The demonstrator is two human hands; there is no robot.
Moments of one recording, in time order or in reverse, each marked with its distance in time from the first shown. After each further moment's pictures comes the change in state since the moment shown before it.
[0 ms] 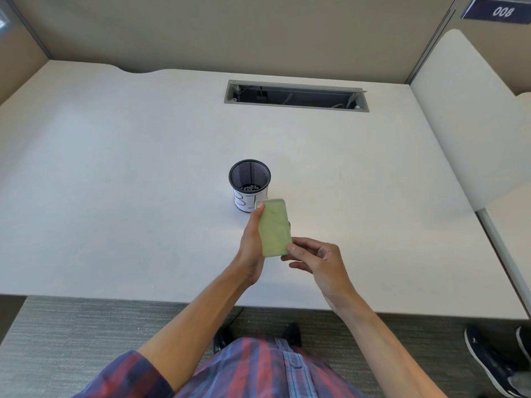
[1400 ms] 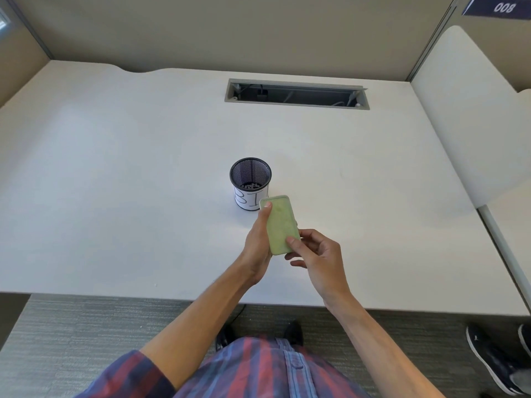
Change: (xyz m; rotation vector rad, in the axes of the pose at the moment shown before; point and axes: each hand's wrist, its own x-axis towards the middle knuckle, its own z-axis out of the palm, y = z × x) left_hand -0.005 -0.001 0.006 0.062 -0.012 -0.020; right_hand 0.000 0.004 0.008 -0.050 0.125 -0.073
